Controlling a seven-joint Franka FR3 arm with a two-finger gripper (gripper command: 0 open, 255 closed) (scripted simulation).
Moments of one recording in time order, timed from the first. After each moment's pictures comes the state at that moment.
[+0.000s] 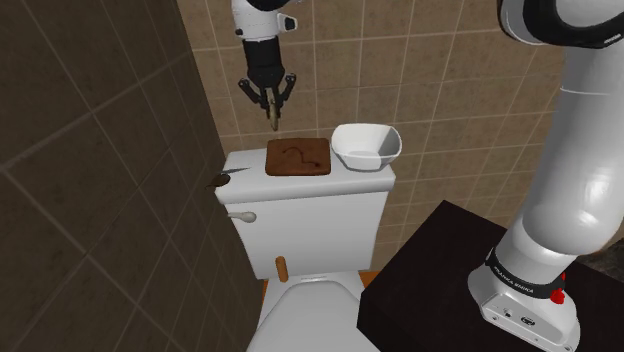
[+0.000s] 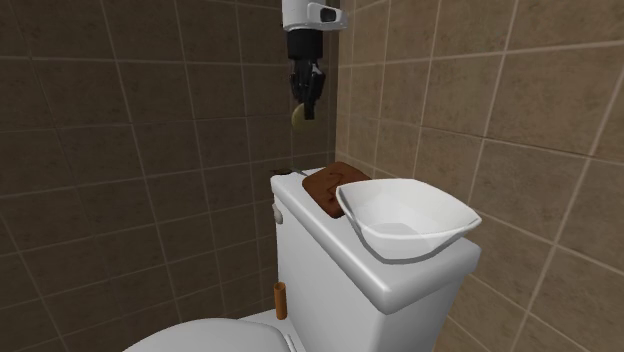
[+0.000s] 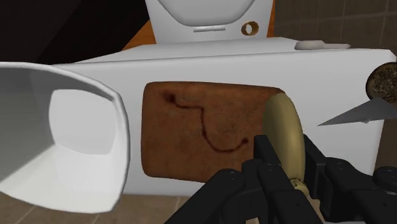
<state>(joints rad) -0.05 0.23 0.50 -1.44 -0.13 1.63 1.15</state>
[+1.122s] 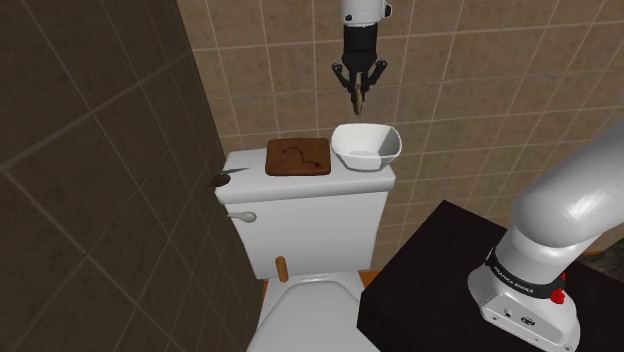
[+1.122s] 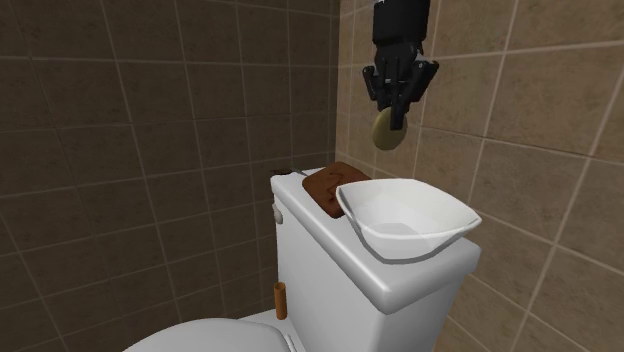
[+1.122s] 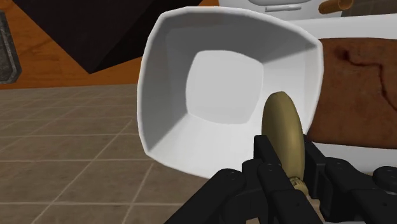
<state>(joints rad) -0.27 -0.29 0.29 -1.99 0.06 1.71 0.70</state>
